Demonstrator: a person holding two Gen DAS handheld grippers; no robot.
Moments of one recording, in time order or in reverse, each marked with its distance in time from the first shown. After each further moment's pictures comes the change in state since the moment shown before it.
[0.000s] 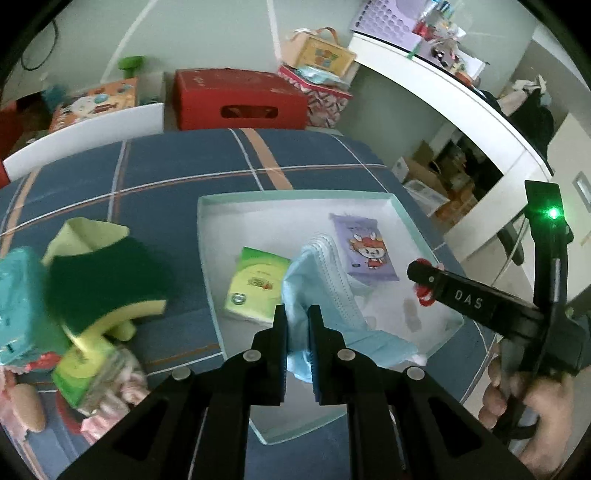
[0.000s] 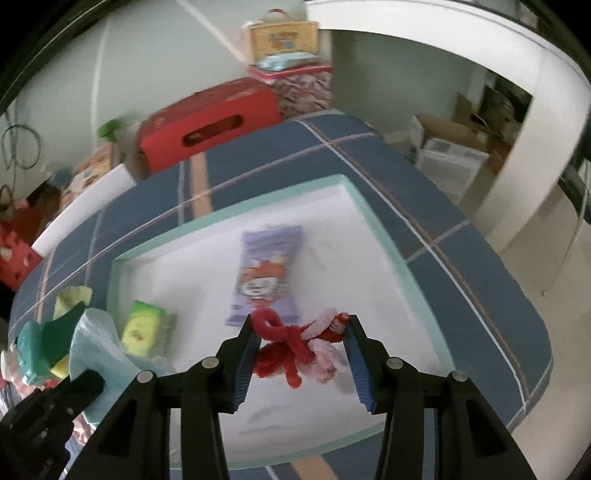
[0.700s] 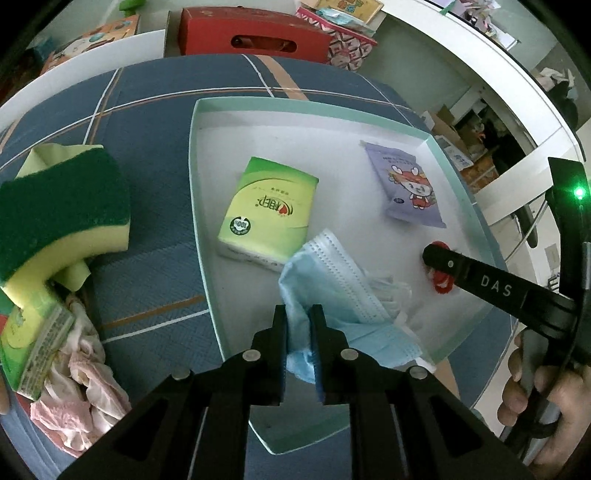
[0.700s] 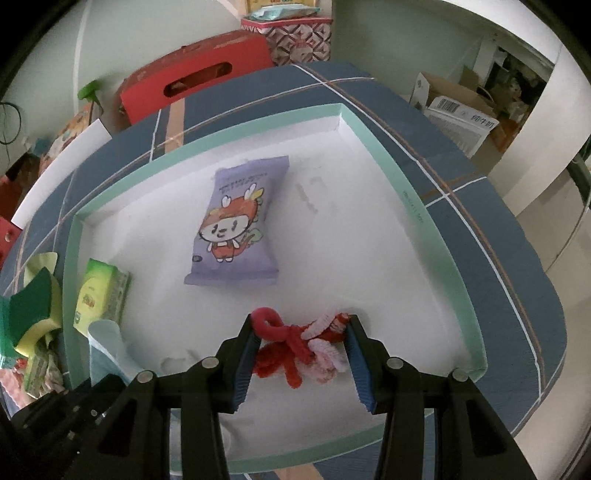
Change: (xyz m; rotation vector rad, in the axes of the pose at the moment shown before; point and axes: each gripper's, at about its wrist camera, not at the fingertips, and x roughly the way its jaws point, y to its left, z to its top) left arm 0.057 0.012 -0.029 -0.061 0.195 0.032; right arm 0.049 -0.002 -0.019 -0.035 0.158 -0.027
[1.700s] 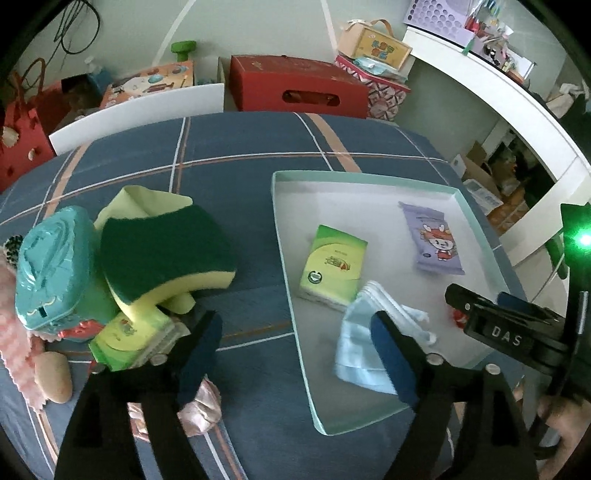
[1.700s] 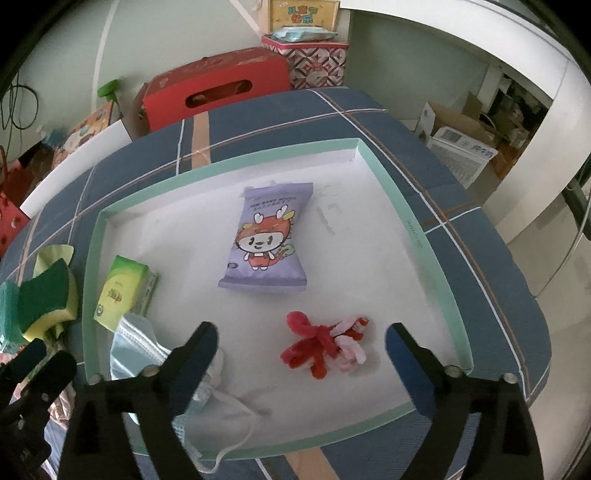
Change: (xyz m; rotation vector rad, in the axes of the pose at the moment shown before) left arm -0.054 0.013 0.007 -0.037 -0.171 0.188; right arm -0.026 0.020 -0.003 -0.062 -0.076 -0.020
